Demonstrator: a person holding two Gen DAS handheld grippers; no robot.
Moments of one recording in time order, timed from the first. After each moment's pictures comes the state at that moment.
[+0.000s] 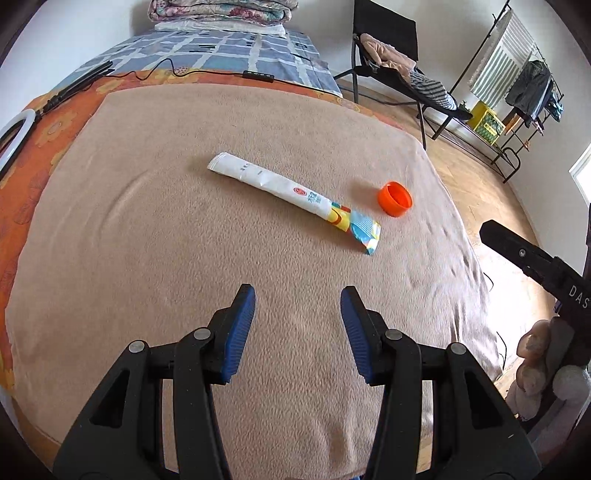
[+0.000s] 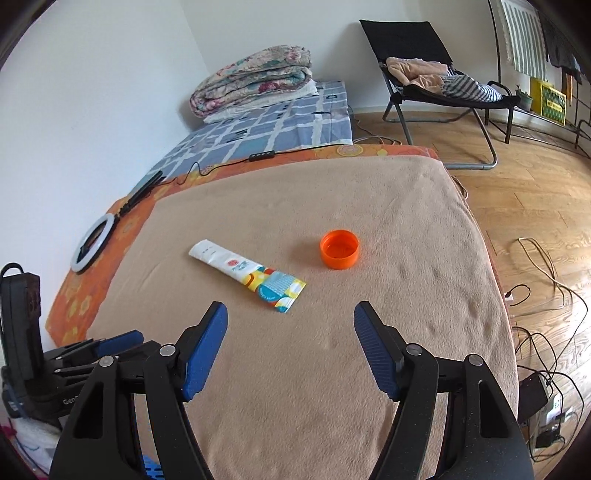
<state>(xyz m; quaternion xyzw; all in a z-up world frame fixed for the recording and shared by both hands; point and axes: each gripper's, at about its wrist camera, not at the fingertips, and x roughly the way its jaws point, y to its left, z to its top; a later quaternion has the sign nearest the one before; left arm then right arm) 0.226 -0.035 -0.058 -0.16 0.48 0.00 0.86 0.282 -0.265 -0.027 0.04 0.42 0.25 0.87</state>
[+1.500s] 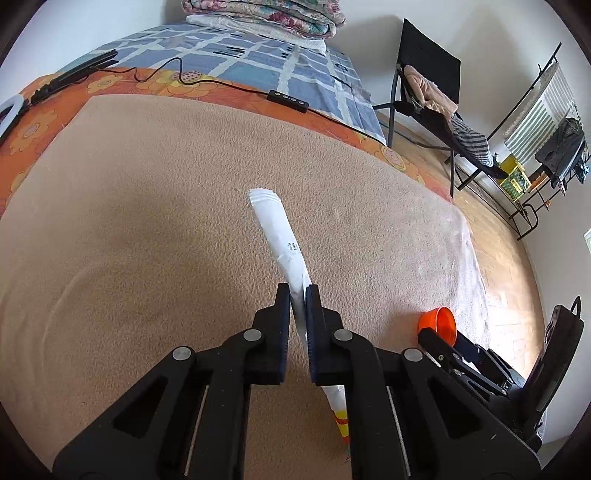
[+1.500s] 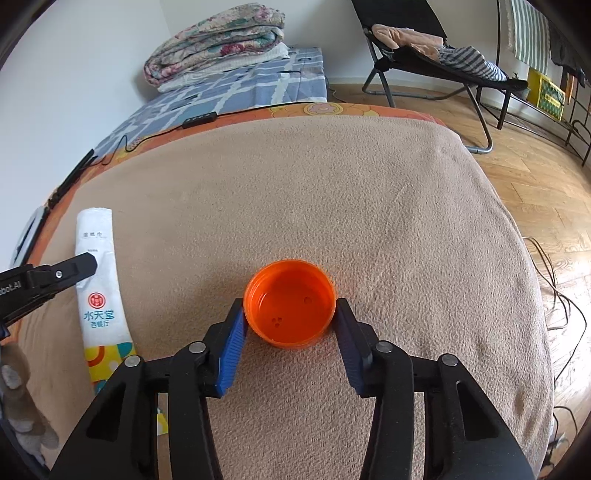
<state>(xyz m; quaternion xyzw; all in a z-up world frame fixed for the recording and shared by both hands) 0.352 0.001 -0.086 -0.23 0.45 0.06 0.86 0.389 -0.224 -0.116 0.00 0.47 0.19 0.86</state>
